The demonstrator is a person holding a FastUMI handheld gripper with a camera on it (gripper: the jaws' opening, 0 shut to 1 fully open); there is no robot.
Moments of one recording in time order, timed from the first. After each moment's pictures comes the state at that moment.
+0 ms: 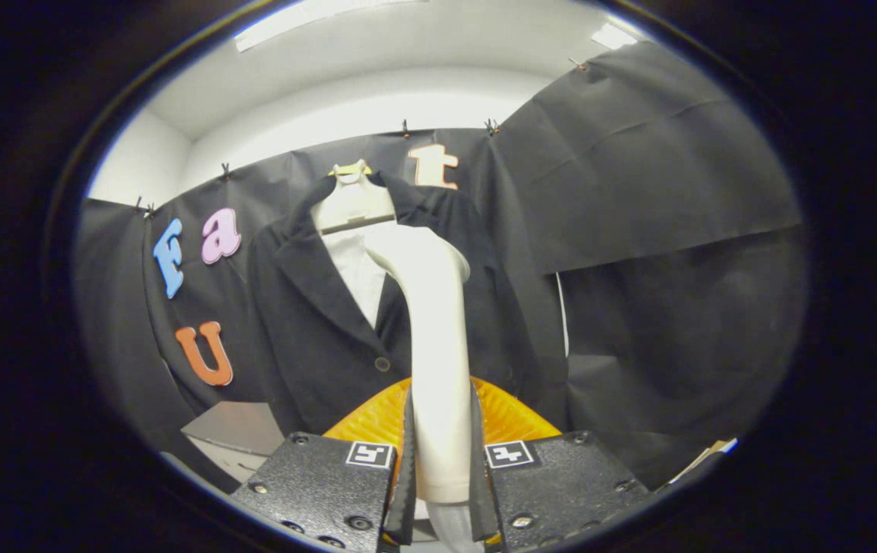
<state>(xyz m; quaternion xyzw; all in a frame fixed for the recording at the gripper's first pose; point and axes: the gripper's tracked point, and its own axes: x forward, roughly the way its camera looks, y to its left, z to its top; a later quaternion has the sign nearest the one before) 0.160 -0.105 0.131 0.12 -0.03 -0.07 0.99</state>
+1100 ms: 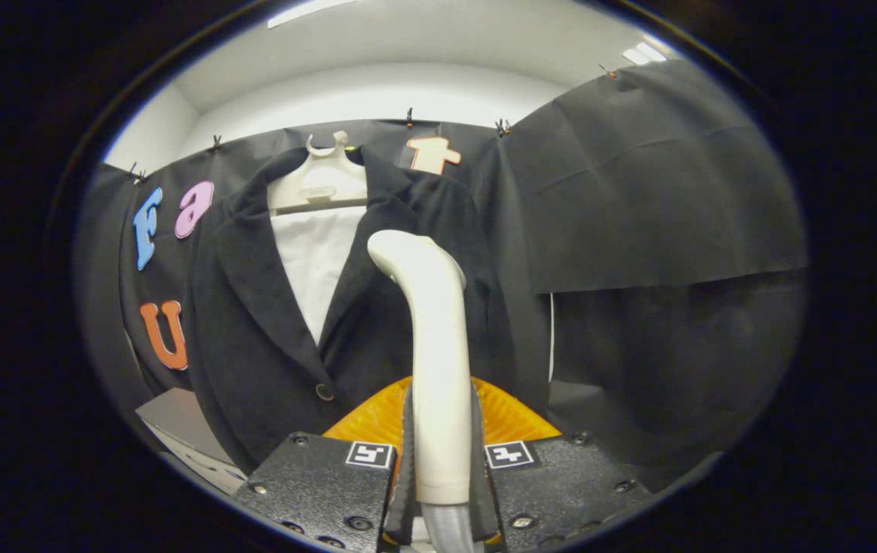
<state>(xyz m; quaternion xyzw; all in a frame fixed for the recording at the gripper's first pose) 0.246 -0.136 0.112 0.05 -0.02 -0.10 0.99</state>
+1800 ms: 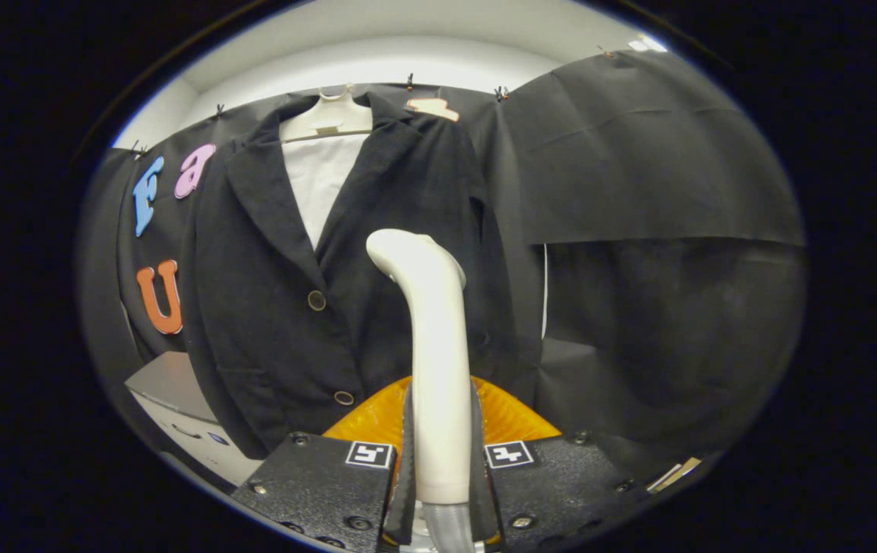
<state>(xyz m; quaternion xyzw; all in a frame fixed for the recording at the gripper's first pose) 0.226 -0.127 0.025 0.05 0.05 -0.11 0.99</state>
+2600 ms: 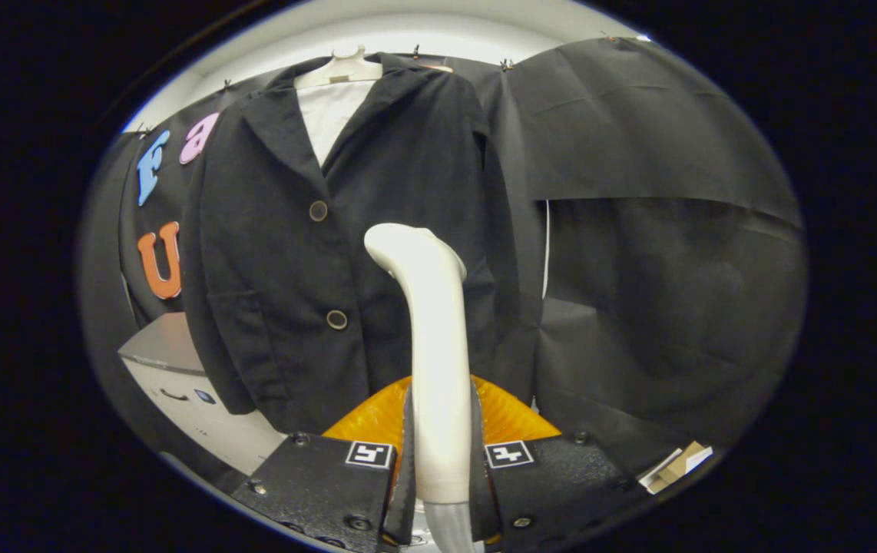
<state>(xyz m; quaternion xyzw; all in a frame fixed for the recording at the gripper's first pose) 0.201 -0.126 -0.056 0.04 0.12 -0.11 0.99</state>
